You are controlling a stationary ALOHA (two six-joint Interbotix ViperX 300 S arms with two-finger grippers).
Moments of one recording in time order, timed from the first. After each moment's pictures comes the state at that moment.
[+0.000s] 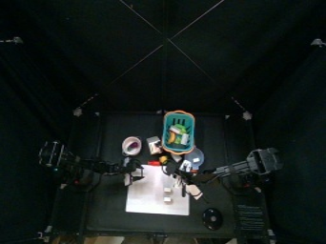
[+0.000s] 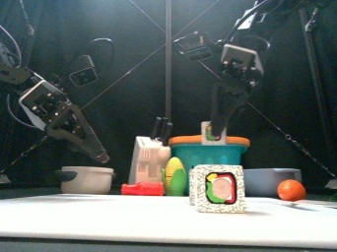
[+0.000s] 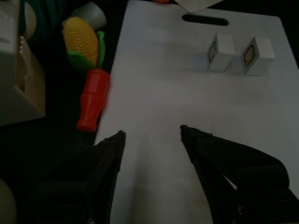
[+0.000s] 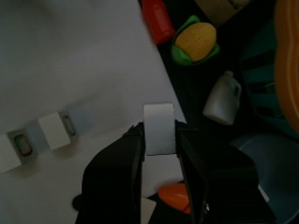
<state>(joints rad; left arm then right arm) -0.05 -0.14 1.12 -0.20 -0.47 0.11 0.16 -0.15 0.59 -0.56 0.74 0.92</state>
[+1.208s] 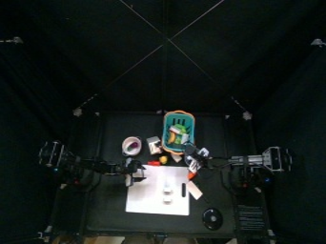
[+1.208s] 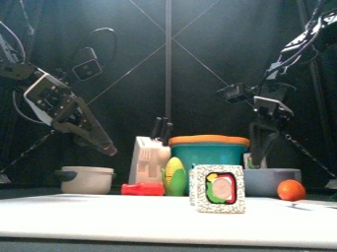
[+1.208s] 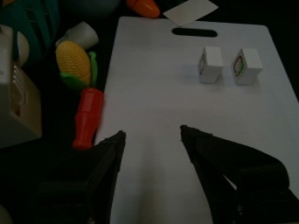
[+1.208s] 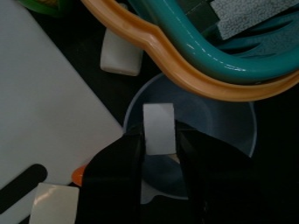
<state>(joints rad) -0.05 -0.14 1.10 -0.16 -0.47 0.11 -0.15 -0.25 0.87 -0.52 0.56 0.92</state>
